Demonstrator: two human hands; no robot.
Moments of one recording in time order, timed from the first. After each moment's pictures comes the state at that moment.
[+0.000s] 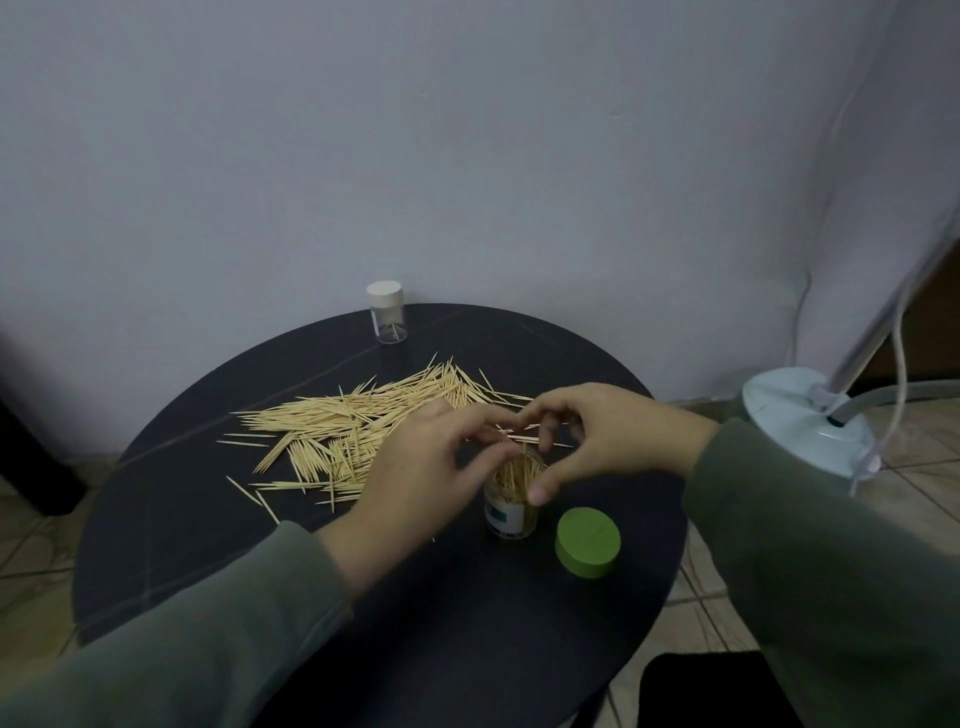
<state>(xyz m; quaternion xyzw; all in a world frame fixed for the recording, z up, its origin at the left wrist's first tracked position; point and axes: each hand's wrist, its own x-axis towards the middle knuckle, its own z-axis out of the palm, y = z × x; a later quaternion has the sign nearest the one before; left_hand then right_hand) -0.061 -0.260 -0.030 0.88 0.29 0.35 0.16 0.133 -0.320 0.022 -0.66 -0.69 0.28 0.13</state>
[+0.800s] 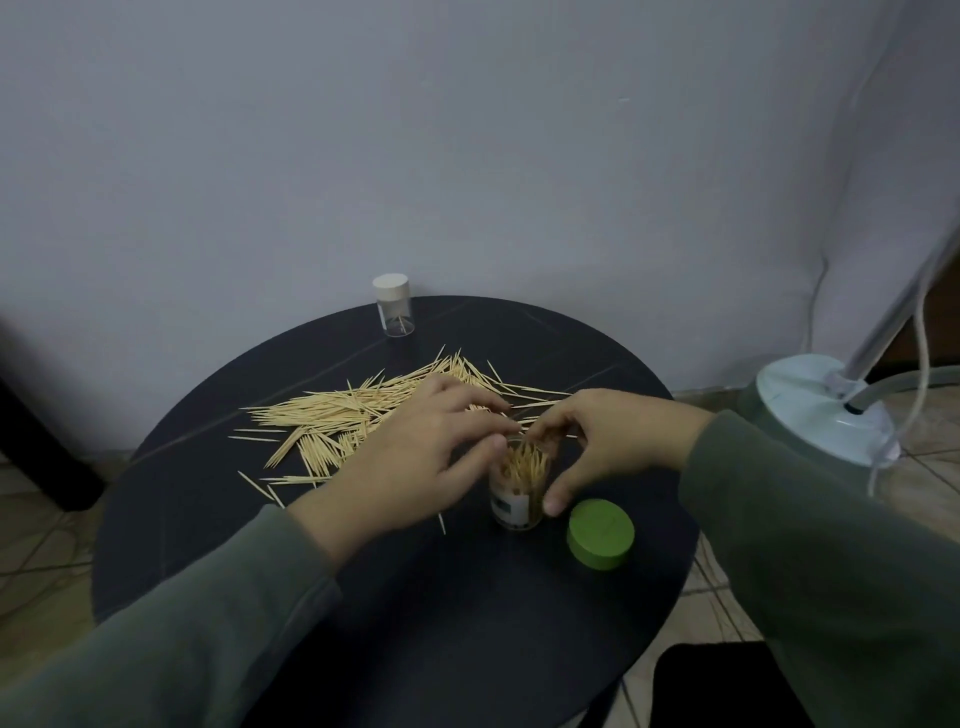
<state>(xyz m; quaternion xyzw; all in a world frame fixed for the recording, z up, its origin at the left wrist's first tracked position) -0.076 -0.243 -0.016 0.95 0.20 0.22 0.08 0.131 -0.309 0.011 -0.68 -0.68 0.28 0.04</state>
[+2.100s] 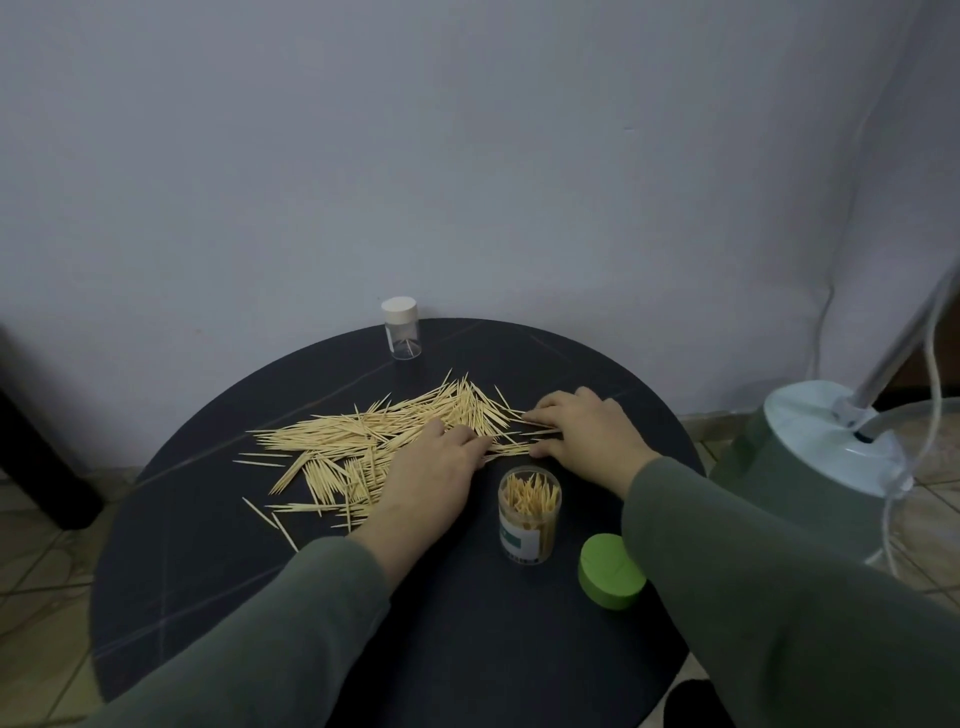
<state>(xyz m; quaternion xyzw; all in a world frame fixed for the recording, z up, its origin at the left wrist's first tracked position) -0.044 -0.205 -0.064 0.92 0.38 0.09 -0.05 0.142 -0.250 -0.042 -0.75 -0.66 0.02 0.03</state>
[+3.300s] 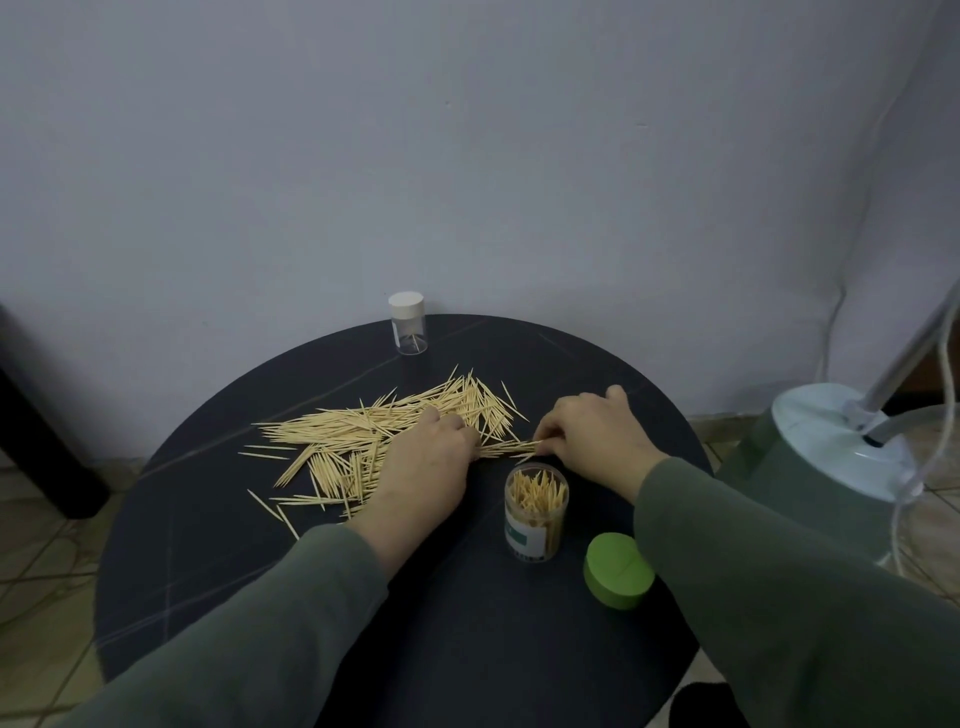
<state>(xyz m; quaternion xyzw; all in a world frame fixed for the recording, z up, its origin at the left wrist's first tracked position) -0.050 -0.201 -0.060 0.90 0.40 0.13 -0.07 0.133 -0.258 -0.033 -0.73 -0.68 -0.03 0.04</state>
